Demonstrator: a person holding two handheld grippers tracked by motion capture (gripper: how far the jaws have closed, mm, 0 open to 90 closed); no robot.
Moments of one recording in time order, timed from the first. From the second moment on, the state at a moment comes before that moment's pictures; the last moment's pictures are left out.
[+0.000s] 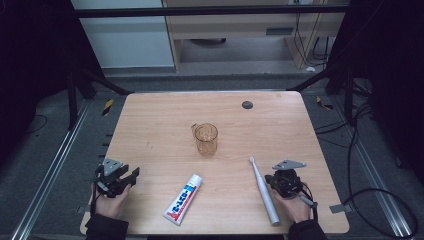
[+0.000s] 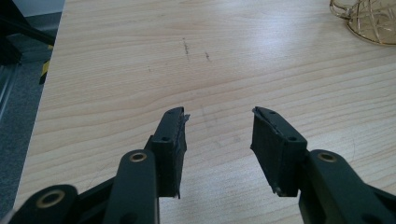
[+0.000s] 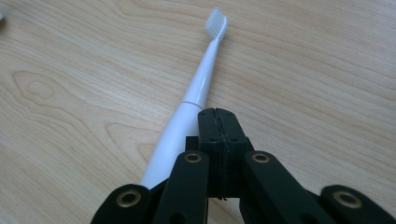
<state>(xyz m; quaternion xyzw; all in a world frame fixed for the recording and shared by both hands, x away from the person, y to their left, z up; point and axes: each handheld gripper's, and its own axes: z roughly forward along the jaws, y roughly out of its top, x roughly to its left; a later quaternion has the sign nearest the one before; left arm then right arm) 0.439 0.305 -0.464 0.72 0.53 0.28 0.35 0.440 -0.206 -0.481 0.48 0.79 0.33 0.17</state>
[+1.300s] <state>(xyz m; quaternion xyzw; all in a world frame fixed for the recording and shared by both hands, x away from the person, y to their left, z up) 0.441 0.307 -0.467 0.72 0.53 0.28 0.34 0.448 -0.209 -0.450 0.49 0.77 0.35 0.20</state>
